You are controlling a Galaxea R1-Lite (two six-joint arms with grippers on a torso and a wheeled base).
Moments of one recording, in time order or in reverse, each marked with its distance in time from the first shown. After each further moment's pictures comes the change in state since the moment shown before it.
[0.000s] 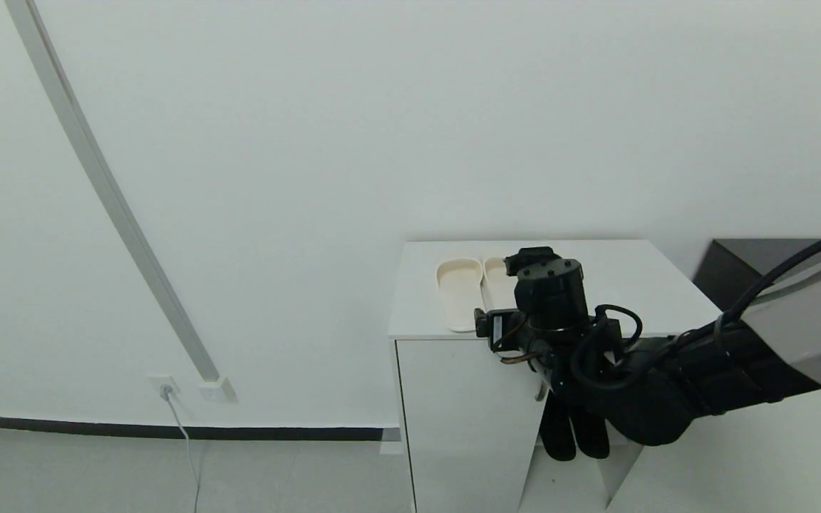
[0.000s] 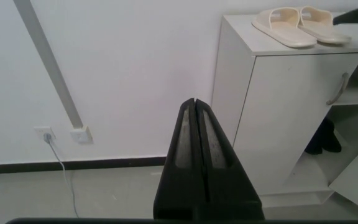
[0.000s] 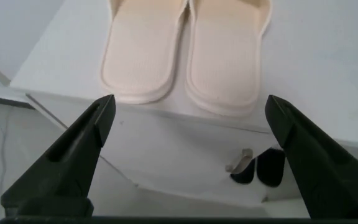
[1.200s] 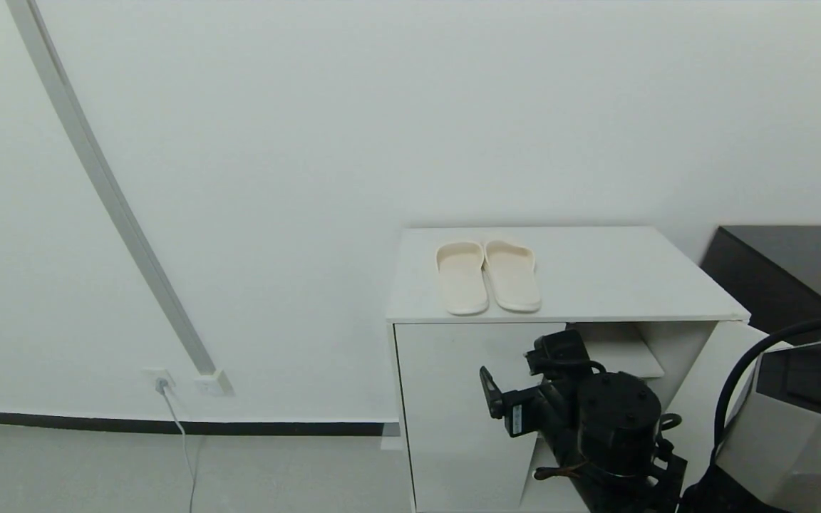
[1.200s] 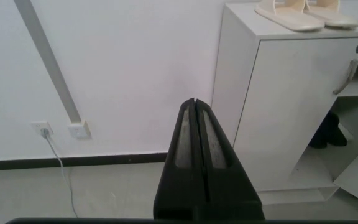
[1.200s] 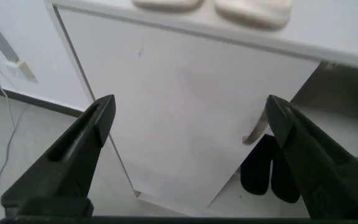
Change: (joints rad) left arm 0.001 0.000 0.000 0.000 0.000 0.003; right arm 0.103 0.056 0.591 -0.872 0.004 -0.204
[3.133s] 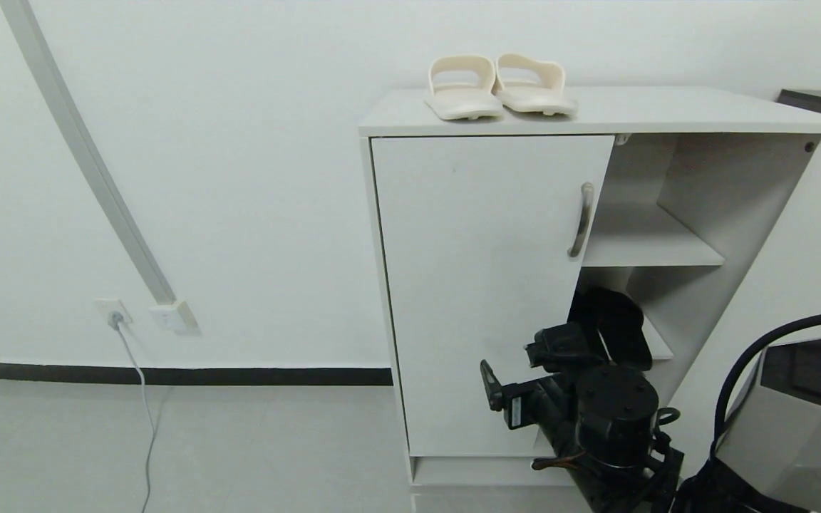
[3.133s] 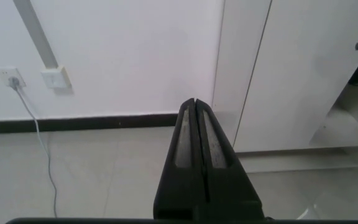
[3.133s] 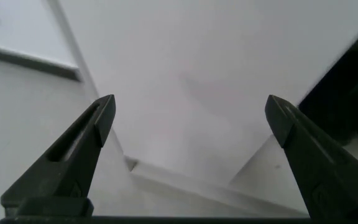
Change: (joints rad) left arm -0.001 0.000 0.000 -0.001 0.000 0.000; right arm 0.001 -0.002 -0.026 0.018 0.000 0.003
